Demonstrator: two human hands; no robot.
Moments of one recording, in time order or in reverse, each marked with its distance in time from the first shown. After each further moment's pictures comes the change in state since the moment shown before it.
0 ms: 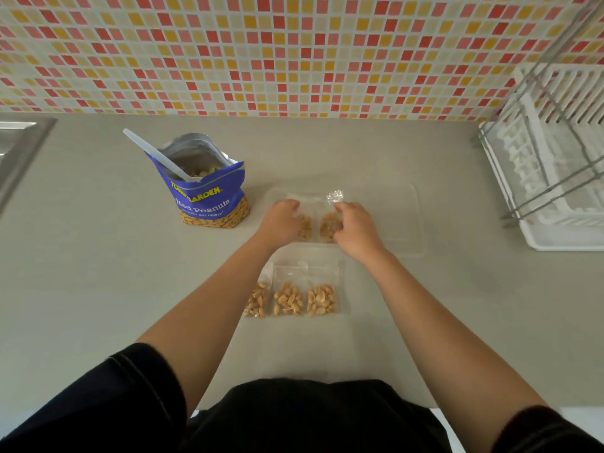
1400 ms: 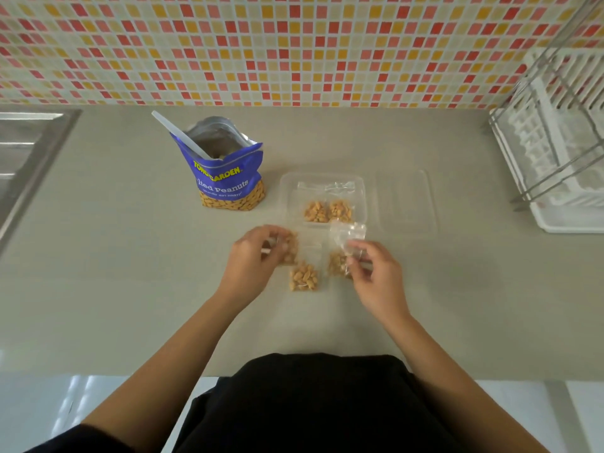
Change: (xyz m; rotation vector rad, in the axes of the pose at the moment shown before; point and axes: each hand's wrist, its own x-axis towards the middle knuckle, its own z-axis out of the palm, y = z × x) left_hand -0.124 -0.057 -0.016 -0.229 0.259 0.172; right_hand -0.121 0.016 0.035 0.443 0.275 -0.128
